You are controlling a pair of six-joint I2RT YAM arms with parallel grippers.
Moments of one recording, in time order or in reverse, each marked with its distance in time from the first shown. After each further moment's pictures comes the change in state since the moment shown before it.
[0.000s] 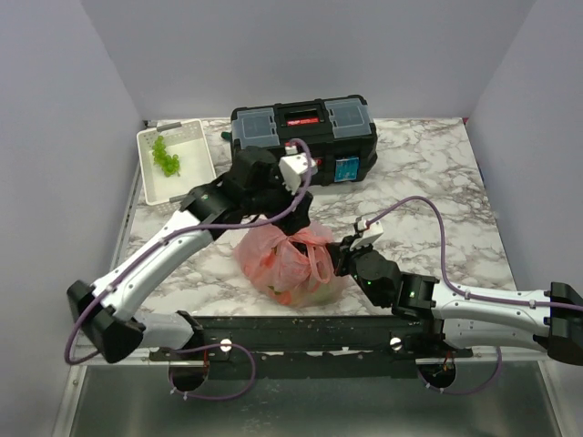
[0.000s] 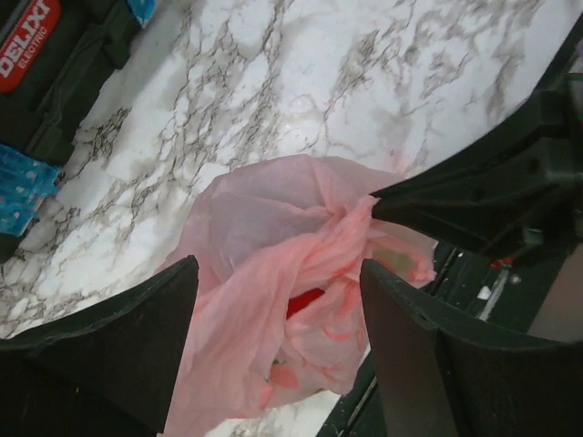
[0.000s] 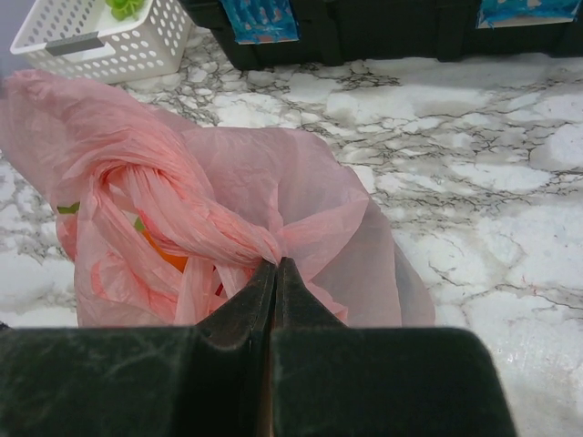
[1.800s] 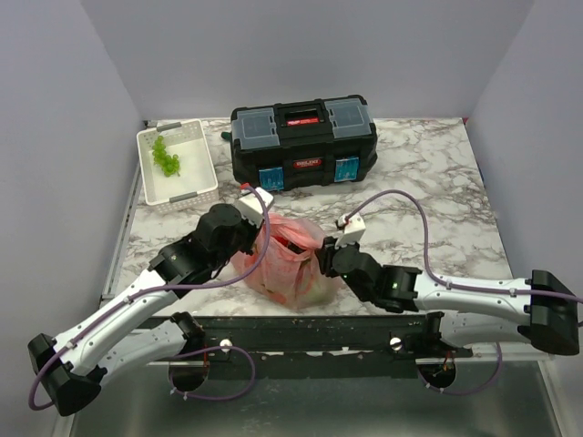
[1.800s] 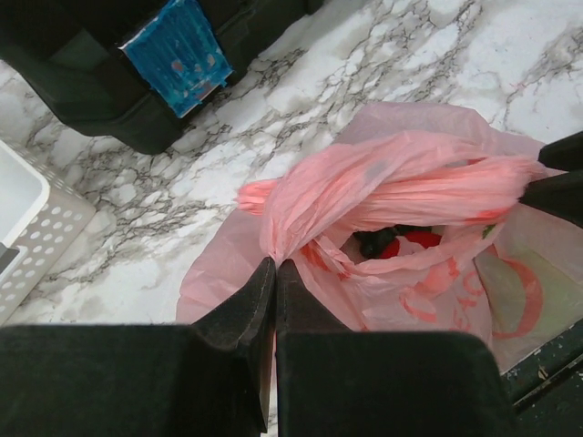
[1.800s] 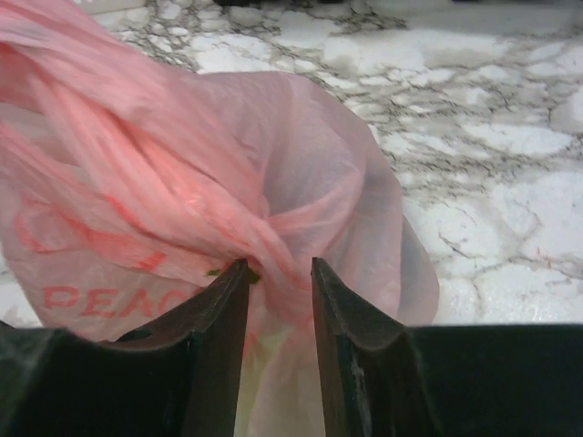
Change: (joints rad) left arm -0.098 -0.372 -0.475 0.212 -0.539 0.008; right arm 0.000 0.148 0.103 -0.162 -0.022 0.095
